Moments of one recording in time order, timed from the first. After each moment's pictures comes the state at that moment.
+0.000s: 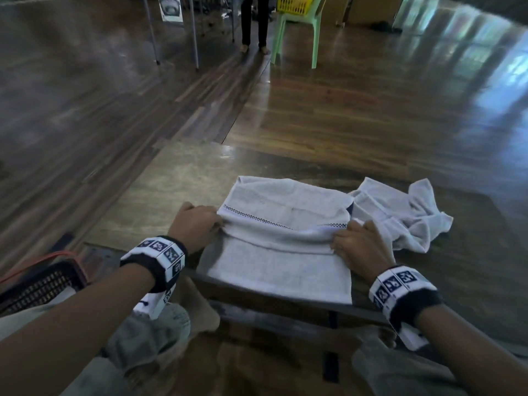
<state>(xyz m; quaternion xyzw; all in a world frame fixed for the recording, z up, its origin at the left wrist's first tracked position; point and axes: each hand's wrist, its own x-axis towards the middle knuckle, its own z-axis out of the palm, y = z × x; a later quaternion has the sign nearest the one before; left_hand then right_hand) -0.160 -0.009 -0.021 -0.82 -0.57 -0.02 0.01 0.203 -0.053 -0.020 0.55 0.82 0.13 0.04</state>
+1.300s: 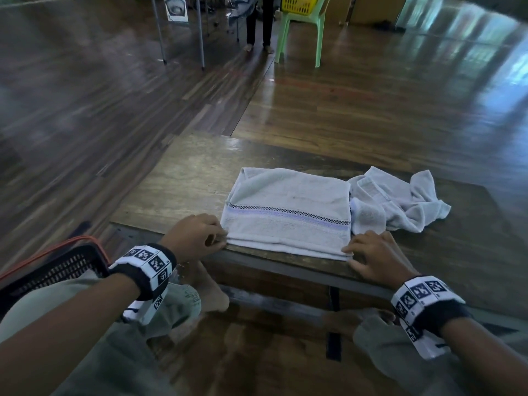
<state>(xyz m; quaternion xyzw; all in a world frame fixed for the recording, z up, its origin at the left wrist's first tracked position) -0.204 -0.067 -0.035 -0.88 -0.45 -0.13 -0.07 0.219 -0.113 -0.020 0.55 0.83 0.02 -0.04</state>
